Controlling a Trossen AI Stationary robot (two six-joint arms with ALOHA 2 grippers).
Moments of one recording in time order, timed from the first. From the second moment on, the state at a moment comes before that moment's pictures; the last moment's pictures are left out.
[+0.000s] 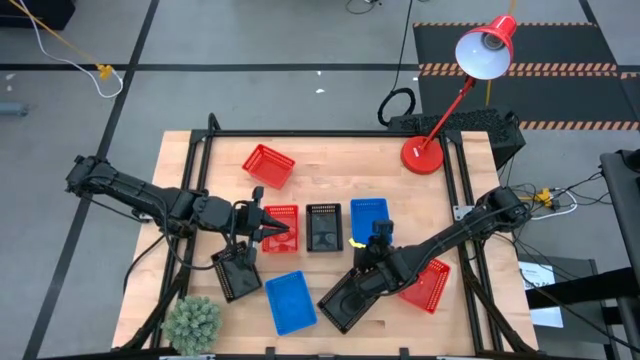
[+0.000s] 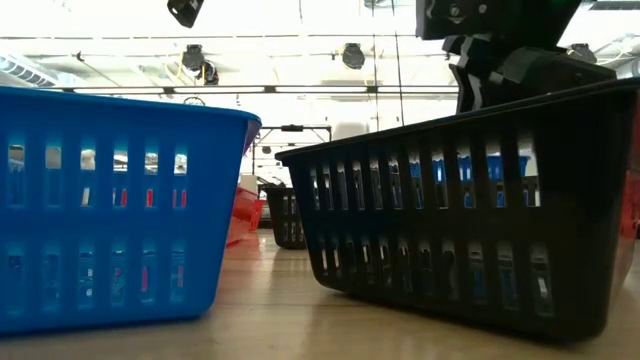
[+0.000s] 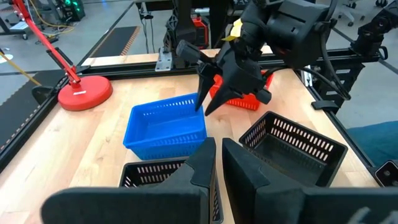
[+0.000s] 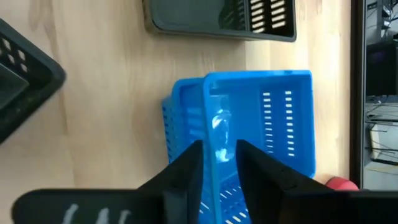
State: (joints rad) left arm -0.30 1.05 0.79 -0.07 -0.24 -0.03; right arm 0.48 1.79 1.29 -1.09 0.62 0.47
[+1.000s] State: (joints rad) left arm -0.30 1.05 0.79 -0.07 -0.24 -0.04; right arm 0.58 1.49 1.29 -0.95 0.60 0.45
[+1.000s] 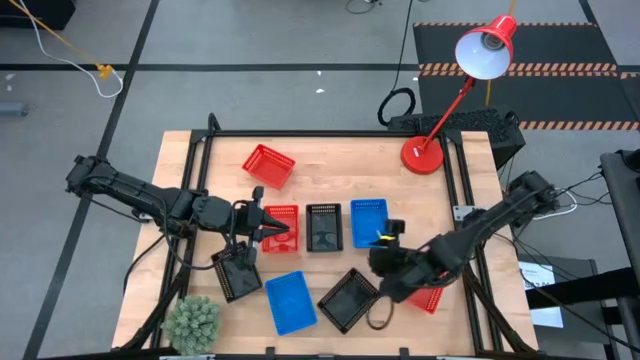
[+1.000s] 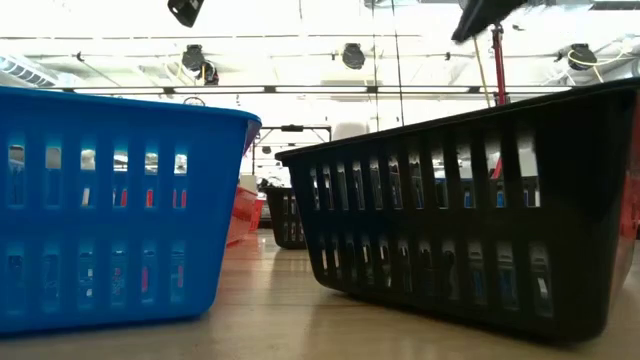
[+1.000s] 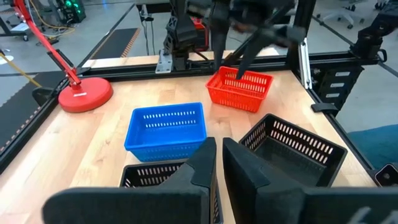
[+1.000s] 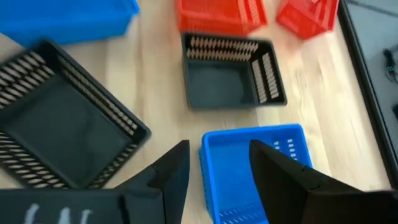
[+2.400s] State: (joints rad) left arm -0.73 1.18 0.79 -0.07 -0.55 -0.42; right arm 0.79 1.25 1.15 -0.85 0.68 0.28
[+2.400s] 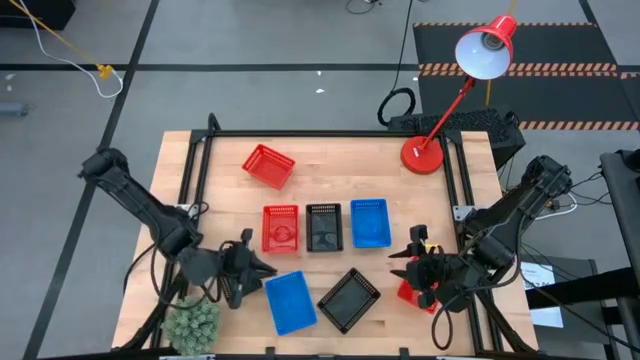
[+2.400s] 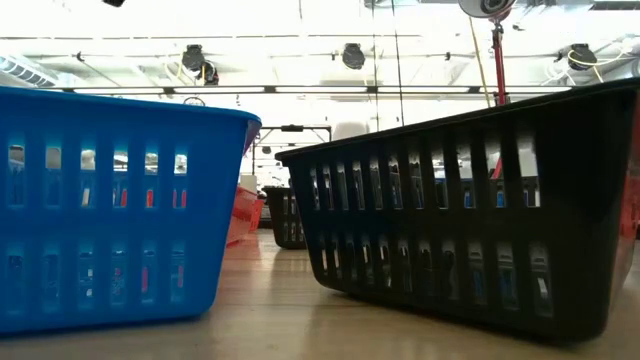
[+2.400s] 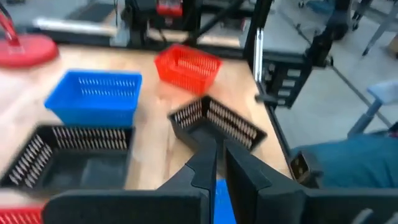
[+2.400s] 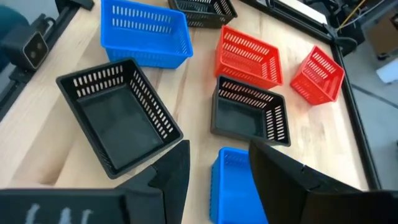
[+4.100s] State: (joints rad) left arm -0.86 1.62 1.18 -0.98 -0.30 -1.25; right arm 0.79 1.25 1.15 -0.84 0.68 0.32
